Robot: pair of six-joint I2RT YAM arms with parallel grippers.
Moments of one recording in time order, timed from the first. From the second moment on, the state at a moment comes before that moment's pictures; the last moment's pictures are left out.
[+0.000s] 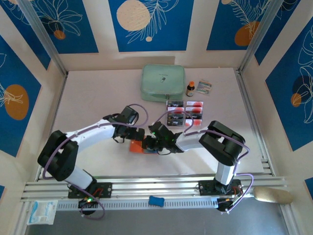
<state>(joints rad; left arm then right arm) -0.63 1.51 0.89 -0.58 -0.04 -0.42 0.93 1.79 0.75 0.27 -0.29 1.02</state>
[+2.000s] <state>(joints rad) -0.65 1.27 0.78 -0.32 0.28 -0.83 0.89 1.59 0.50 0.33 -0.23 1.07</state>
